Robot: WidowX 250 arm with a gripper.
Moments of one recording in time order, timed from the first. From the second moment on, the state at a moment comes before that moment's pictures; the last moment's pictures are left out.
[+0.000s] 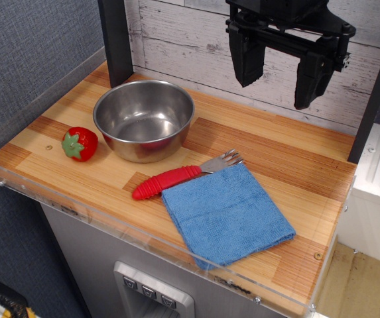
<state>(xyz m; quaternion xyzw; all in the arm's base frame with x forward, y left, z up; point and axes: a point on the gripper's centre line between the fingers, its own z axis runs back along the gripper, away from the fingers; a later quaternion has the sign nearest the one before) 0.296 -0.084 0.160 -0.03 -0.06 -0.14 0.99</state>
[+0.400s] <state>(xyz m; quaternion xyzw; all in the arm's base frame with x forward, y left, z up) 0.293 -0.083 0.151 -0.03 -0.05 -0.13 0.99</state>
